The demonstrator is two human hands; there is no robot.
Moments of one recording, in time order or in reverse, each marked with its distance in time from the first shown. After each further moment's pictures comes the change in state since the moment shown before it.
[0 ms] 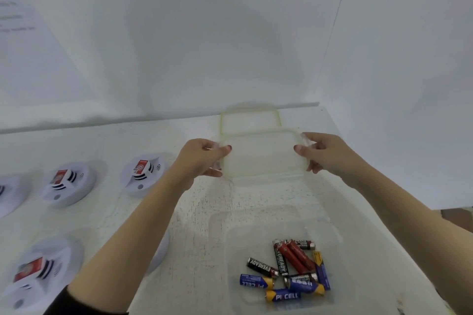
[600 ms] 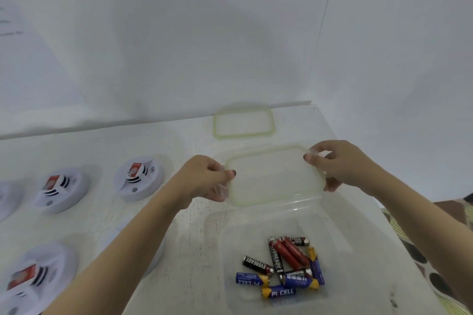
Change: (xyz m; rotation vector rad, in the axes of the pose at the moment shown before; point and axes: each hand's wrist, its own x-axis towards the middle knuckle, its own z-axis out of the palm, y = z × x) left_hand -0.034 -0.002 0.010 0.172 -0.218 -0.027; right_hand -0.030 0.003 -0.020 -0.189 0.008 0.069
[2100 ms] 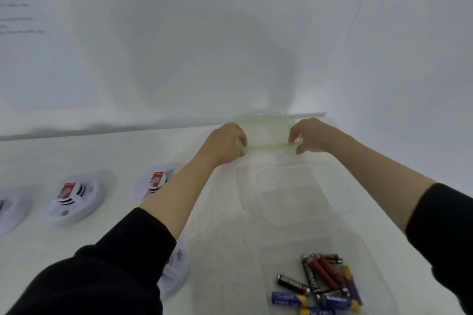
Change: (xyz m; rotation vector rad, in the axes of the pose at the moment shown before) left_hand 0.124 0.000 -0.046 0.813 0.127 0.535; right_hand 0.109 -0.066 0.036 -0.823 -0.074 -0.204
